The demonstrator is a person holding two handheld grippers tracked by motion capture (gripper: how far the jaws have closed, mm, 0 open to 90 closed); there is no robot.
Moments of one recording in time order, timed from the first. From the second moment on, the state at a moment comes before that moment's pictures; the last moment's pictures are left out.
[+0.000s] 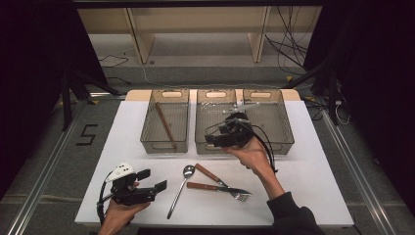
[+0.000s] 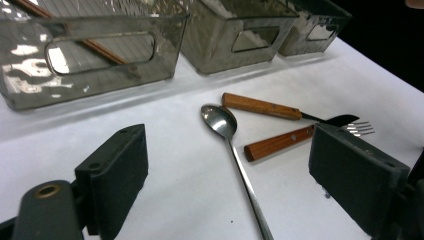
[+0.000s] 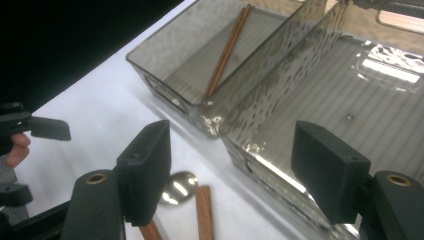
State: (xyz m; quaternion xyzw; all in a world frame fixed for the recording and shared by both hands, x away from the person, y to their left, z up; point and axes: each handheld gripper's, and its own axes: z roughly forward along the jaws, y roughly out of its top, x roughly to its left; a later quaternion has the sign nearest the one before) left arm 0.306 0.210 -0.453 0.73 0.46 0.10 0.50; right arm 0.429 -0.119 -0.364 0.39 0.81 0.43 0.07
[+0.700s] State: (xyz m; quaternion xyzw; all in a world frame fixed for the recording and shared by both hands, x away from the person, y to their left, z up) left arm 0.311 0.194 -0.451 0.75 0.46 0.07 0.47; right arm 0.373 -0.193 -0.401 0.42 0.78 0.46 0.08
